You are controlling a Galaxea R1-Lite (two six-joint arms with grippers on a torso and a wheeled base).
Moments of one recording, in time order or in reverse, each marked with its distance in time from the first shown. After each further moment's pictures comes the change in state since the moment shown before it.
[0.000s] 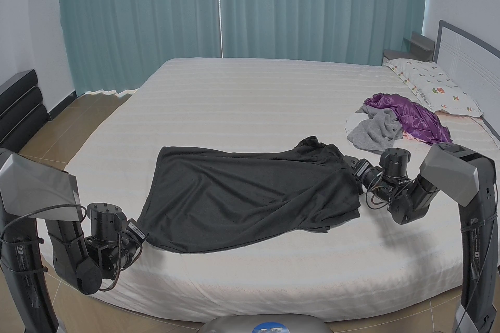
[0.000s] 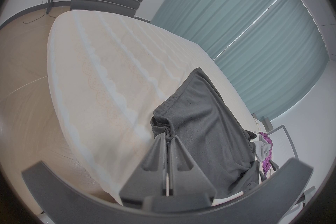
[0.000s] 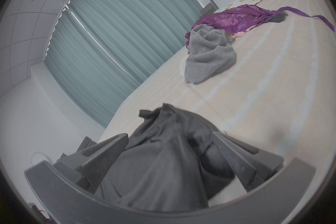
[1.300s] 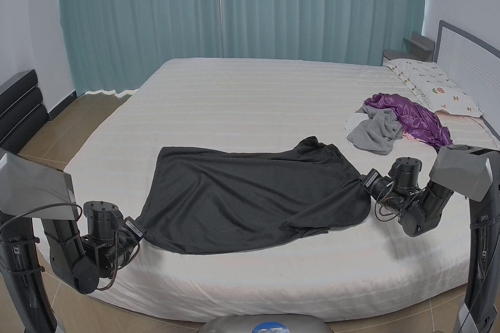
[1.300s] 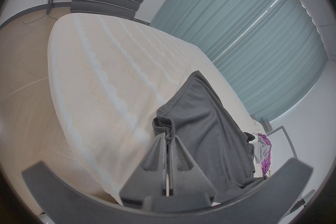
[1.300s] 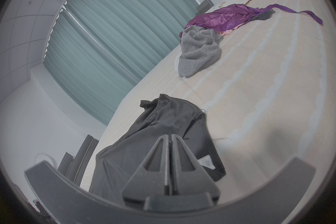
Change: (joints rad) left arm 0.012 -0.026 0.009 0.000 -0.001 0.007; right arm -0.009 -0.101 0.275 -0.146 0.019 0.023
